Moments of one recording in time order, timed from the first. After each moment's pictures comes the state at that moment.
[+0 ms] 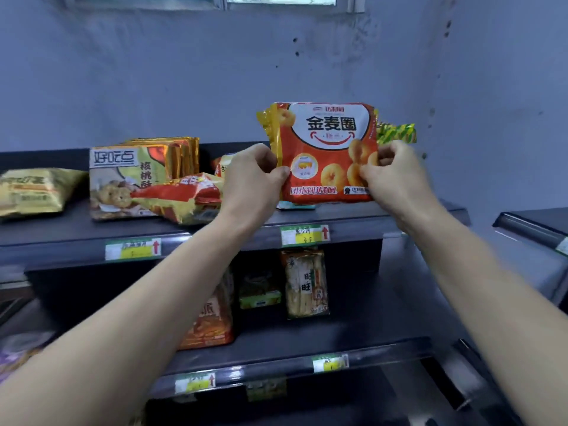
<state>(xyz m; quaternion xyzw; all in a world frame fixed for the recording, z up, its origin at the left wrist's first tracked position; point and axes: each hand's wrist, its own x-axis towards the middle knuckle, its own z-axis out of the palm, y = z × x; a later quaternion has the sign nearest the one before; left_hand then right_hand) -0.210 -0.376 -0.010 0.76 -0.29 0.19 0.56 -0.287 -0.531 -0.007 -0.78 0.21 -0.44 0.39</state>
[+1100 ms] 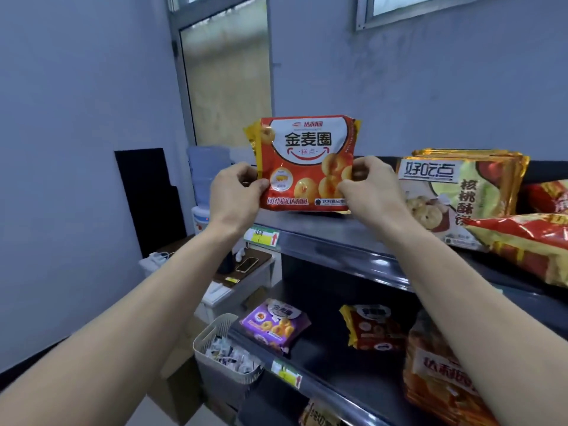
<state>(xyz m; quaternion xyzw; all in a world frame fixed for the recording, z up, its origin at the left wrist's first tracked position) -0.070 0.044 -0.014 0.79 0.00 0.39 0.47 -0.042 -0.132 -0.006 -0.80 -0.11 -0.24 0.54</state>
